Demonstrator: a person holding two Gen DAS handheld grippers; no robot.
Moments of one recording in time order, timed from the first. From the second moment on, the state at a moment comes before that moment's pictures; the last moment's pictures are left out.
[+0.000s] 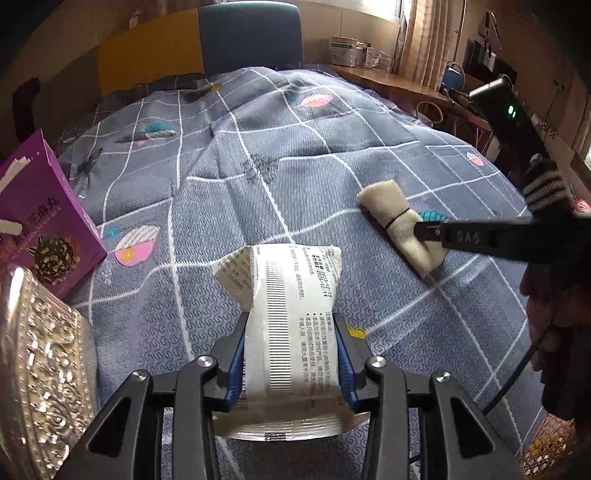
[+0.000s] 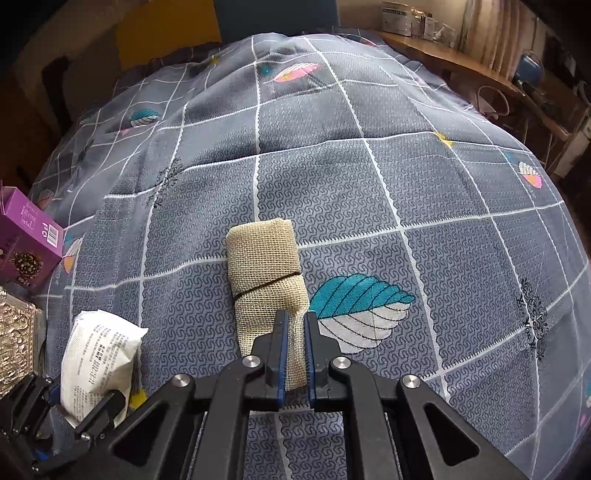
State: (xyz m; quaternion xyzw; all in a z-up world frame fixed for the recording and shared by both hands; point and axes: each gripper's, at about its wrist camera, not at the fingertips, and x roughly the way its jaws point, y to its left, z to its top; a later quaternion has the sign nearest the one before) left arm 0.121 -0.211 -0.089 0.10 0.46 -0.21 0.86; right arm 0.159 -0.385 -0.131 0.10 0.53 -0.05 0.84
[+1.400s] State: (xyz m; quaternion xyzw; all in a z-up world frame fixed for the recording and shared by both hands) left arm 0.045 0.177 -0.008 -0.04 0.37 0.12 0.92; right arm 0.158 -0.358 -0.127 -0.04 0.51 -0.09 0.85
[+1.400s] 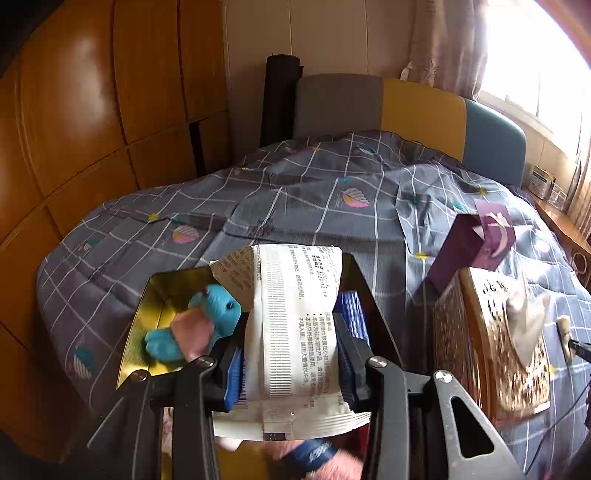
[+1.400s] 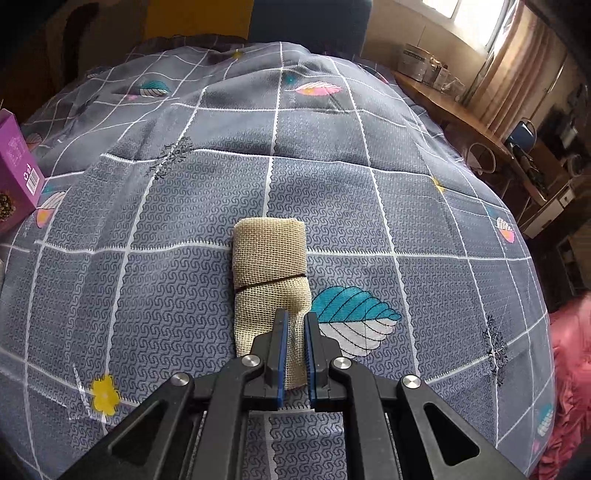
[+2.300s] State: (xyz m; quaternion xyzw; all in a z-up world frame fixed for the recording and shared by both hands) left arm -0.018 0.221 -0.033 -0.08 0.38 0.15 0.91; right arm 0.152 -0.344 -0.127 -0.05 0.50 -0.15 0.85
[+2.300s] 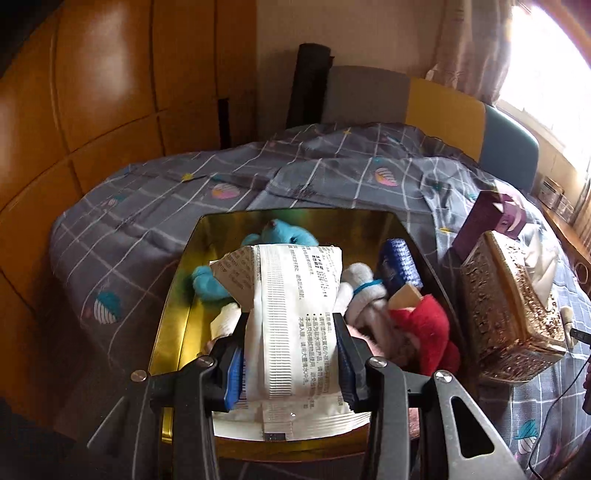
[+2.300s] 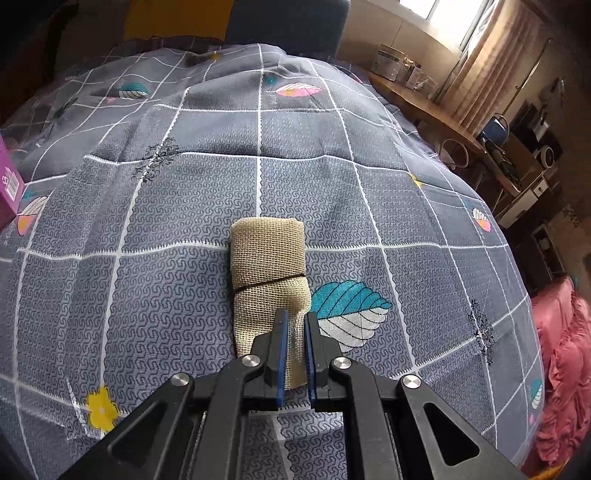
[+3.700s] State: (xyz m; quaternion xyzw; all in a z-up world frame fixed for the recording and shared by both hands) left arm 0.021 0.228 -0.092 -0.11 0.47 0.15 0.86; right arm 0.154 -0.344 -0.126 -0.06 0.51 -0.14 0.85
